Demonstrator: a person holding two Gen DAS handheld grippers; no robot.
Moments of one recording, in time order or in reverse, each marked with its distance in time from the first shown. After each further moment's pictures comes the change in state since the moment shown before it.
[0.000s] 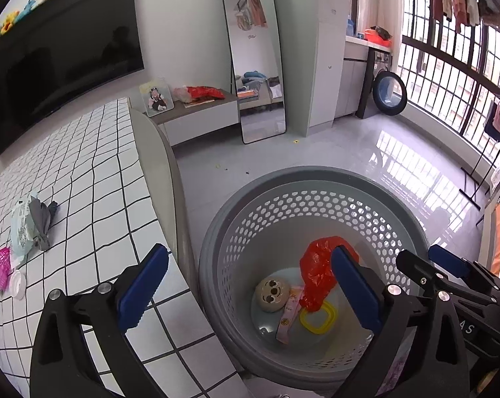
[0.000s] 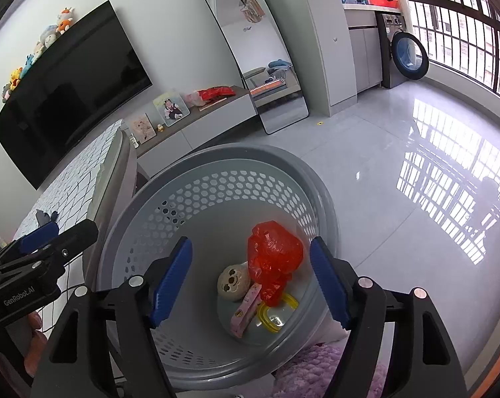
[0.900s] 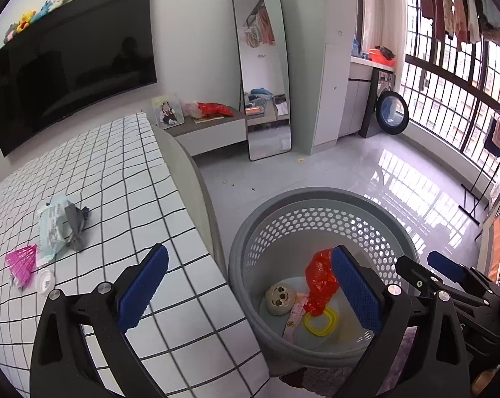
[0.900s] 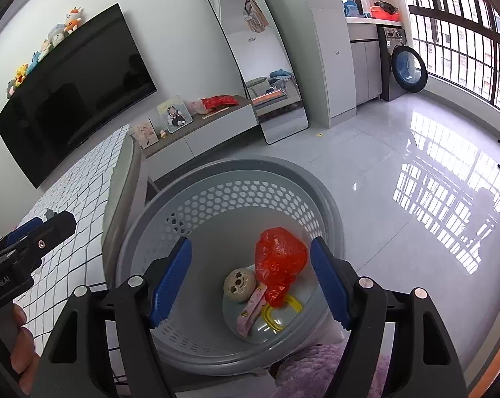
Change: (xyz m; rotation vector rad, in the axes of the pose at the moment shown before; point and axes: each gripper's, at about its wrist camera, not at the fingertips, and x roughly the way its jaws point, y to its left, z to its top) left arm -0.053 0.030 -0.004 -0.038 -0.077 0.014; right arm -0.033 0.032 -0.005 -0.030 -0.050 -0.005
